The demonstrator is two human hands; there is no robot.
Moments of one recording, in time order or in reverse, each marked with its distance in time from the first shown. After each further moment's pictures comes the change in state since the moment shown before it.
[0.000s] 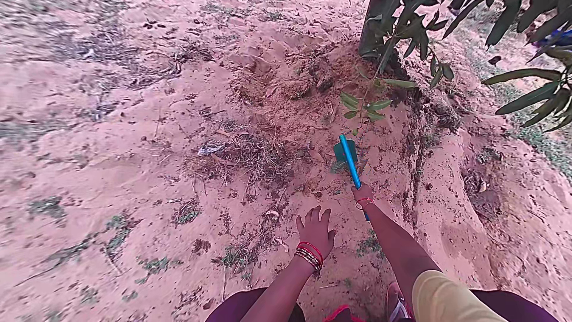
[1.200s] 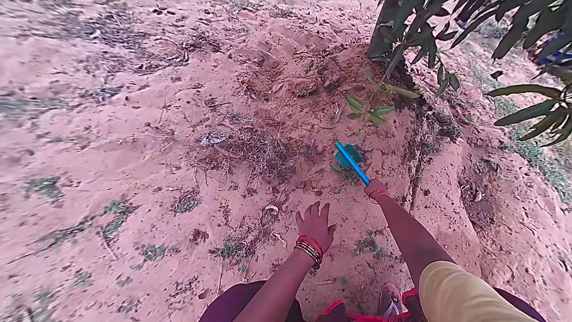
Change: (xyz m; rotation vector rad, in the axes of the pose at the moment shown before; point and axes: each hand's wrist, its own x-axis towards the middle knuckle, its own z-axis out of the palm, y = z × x) left_hand -0.005 -0.003 -0.010 -0.056 0.018 -0.015; right_hand -0.011 -0.023 -0.061 -0.403 -0.115 0.090
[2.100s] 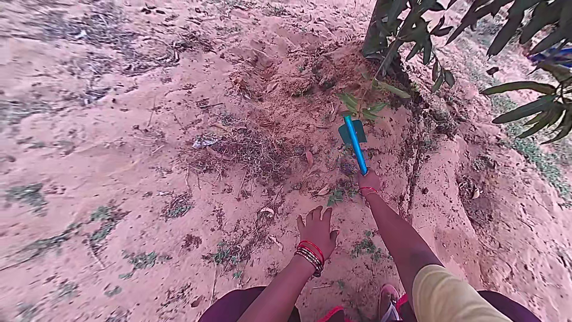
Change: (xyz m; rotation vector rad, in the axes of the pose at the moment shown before) left_hand 0.003 0.012 0.008 0.014 -0.044 0.021; right_hand 0.010 -0.021 0.007 0.346 0.329 -0.014
